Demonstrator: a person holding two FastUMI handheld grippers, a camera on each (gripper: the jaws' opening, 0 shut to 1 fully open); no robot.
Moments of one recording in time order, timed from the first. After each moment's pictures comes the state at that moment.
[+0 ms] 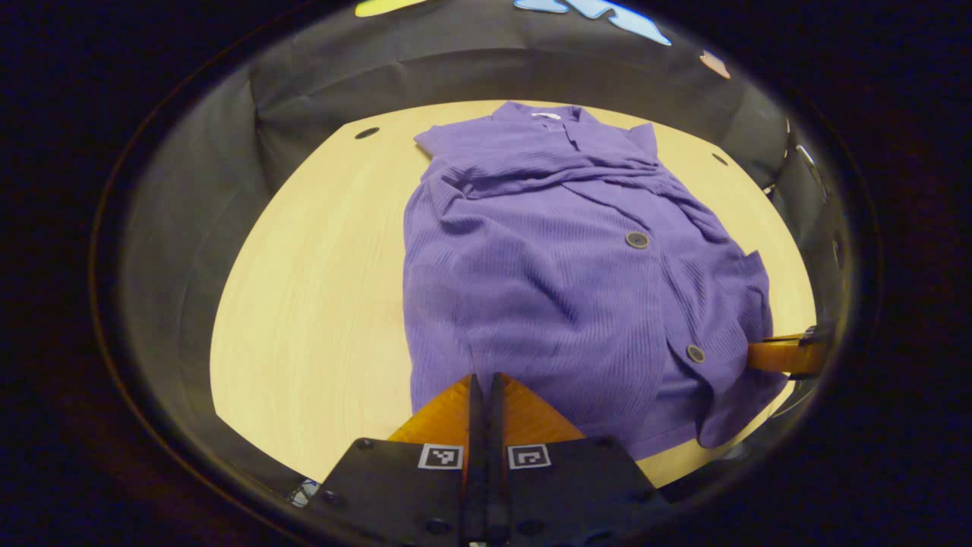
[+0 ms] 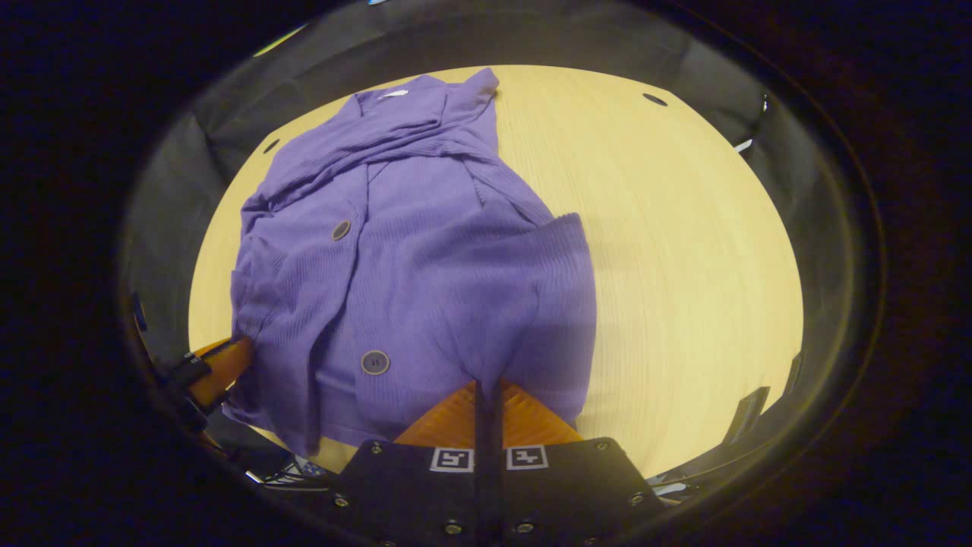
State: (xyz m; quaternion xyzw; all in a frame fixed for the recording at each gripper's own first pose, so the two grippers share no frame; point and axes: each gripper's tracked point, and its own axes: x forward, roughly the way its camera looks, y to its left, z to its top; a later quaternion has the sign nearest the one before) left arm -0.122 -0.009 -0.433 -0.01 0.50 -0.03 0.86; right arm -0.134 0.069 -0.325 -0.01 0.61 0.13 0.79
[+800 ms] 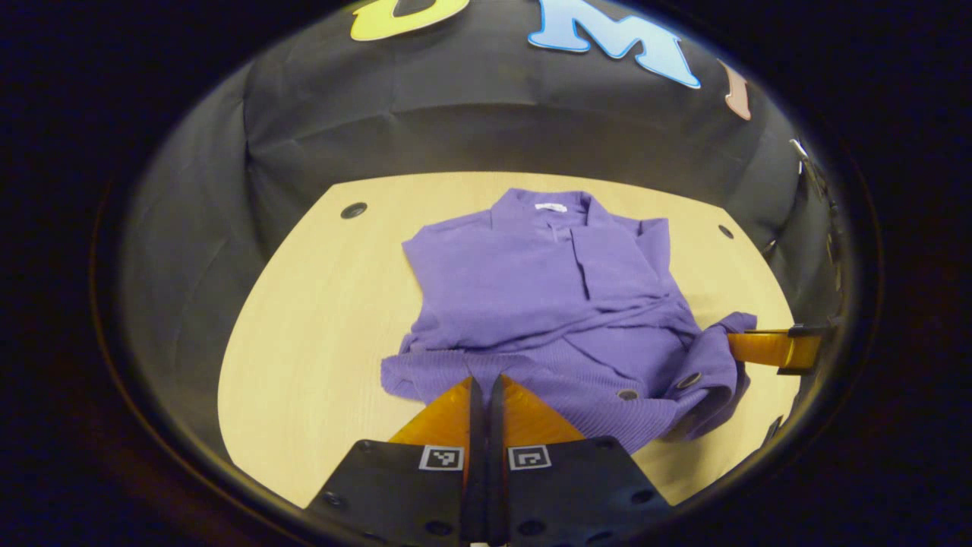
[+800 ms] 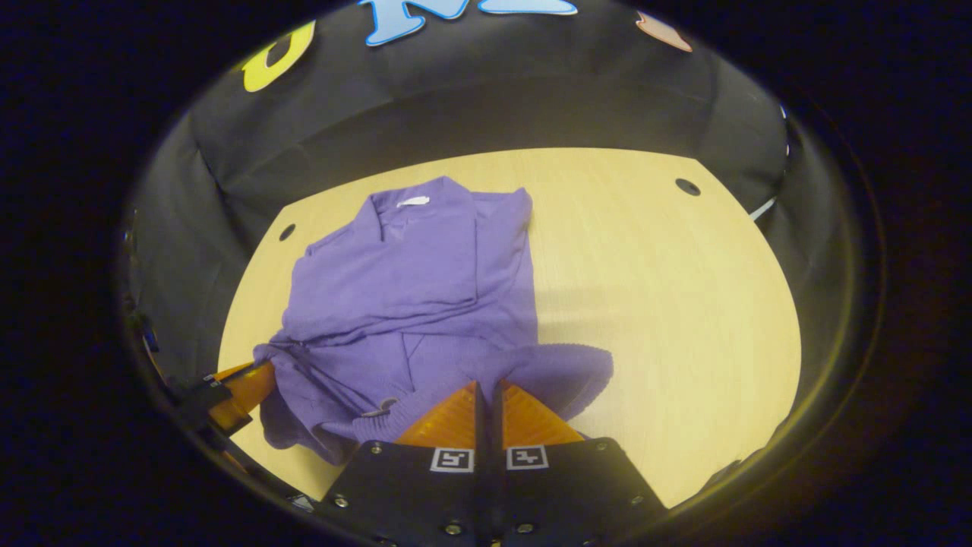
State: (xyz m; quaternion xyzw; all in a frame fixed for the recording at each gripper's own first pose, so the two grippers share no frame) left arm 0.037 -0.017 -0.365 -0.03 0.41 -0.04 0.91; right arm 0.026 0.124 -0.264 0.02 0.50 0.15 0.85
